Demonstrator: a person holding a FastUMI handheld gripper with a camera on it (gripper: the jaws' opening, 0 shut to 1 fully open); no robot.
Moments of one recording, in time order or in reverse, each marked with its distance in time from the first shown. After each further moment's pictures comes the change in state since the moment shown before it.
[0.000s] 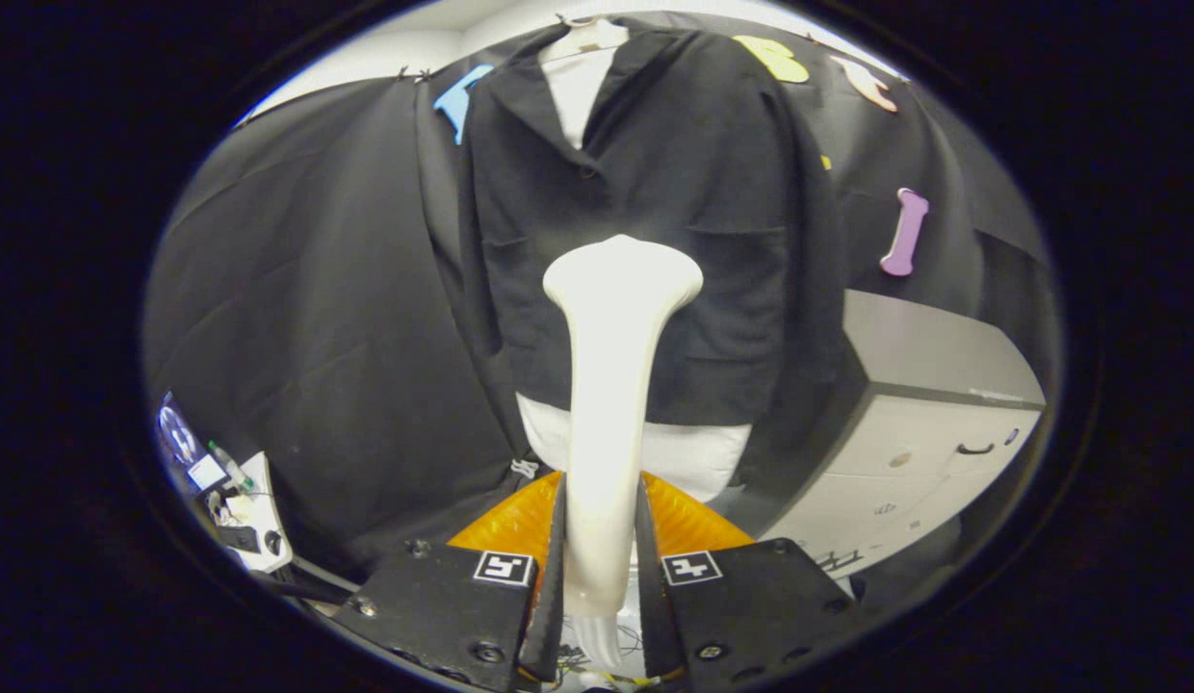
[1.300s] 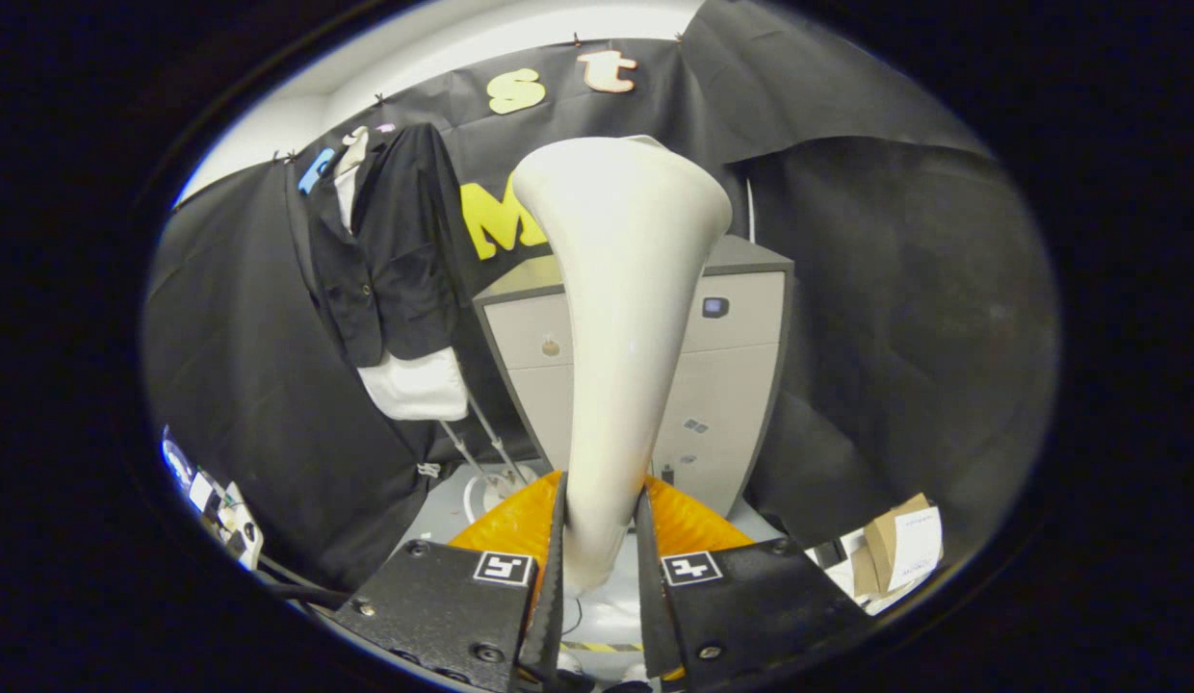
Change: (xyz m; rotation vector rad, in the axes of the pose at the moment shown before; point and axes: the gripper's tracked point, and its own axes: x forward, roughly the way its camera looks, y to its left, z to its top) arm -0.303 -0.316 -0.195 0.279 -0.062 -0.284
